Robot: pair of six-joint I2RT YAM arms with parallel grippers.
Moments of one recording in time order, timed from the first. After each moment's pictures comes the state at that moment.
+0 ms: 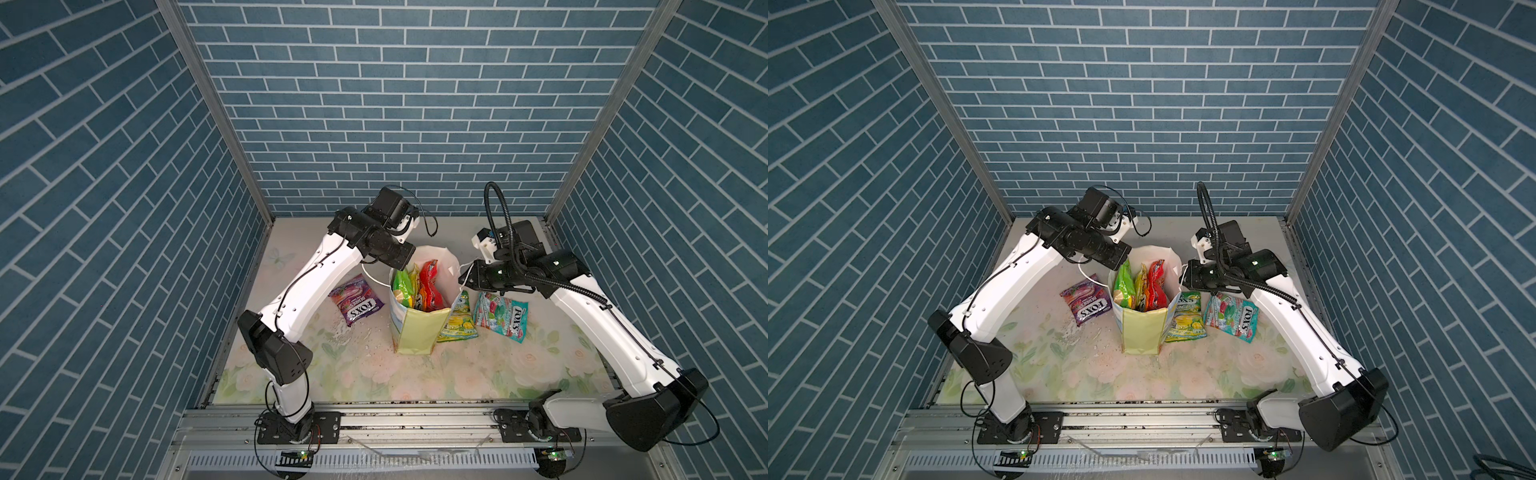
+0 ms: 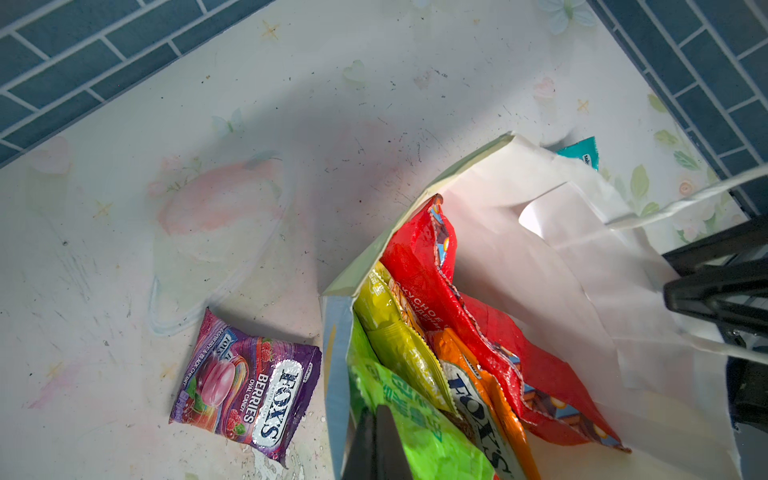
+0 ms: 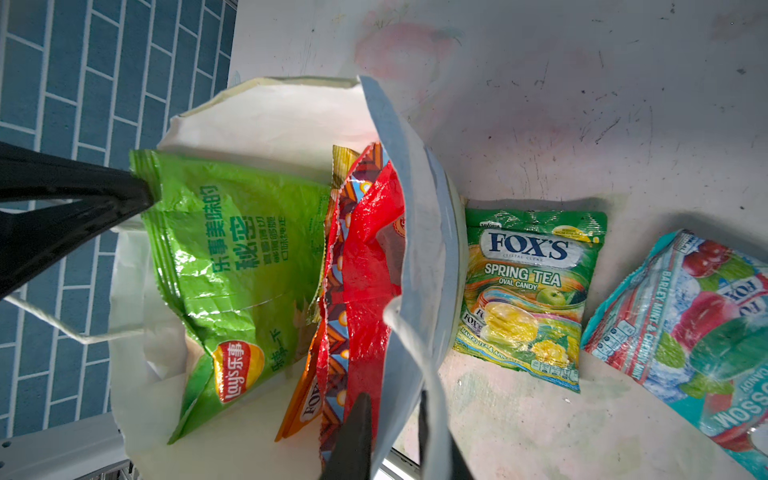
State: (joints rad) left arm -0.65 1.76 2.06 -1.28 0.08 -0.08; right arm 0.52 1.31 1.41 -1.00 -0.35 0.44
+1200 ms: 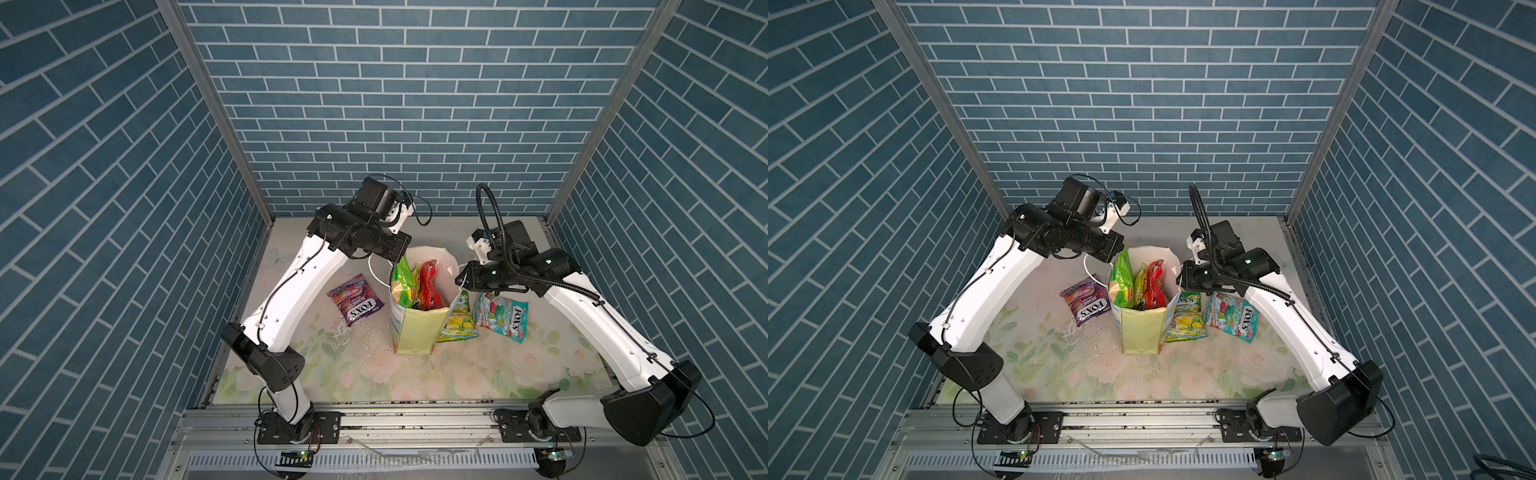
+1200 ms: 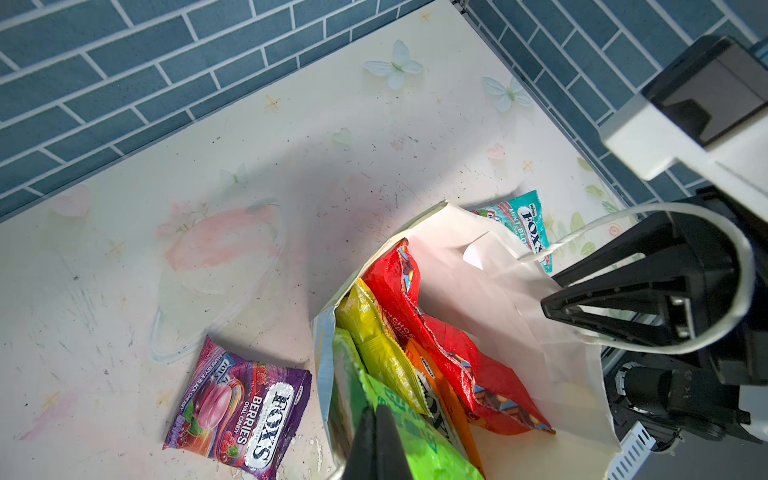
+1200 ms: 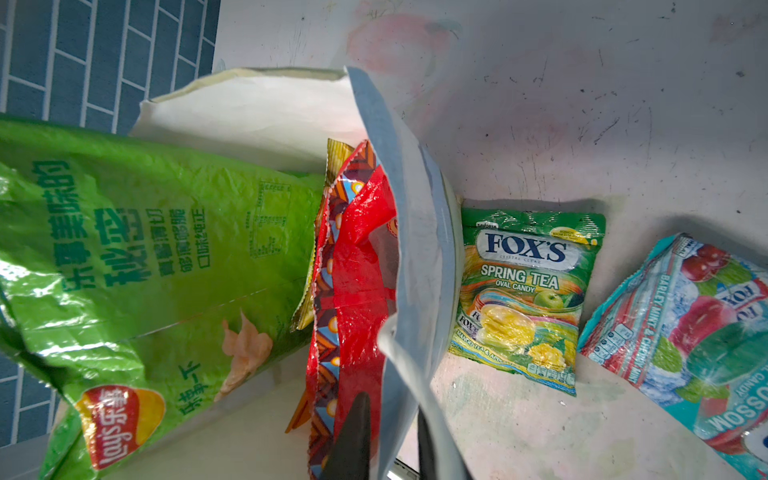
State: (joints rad) left arm -0.62 1.71 2.12 -1.26 0.14 -0.09; right arm 0.55 1.35 1.42 -1.00 -0.31 0.44
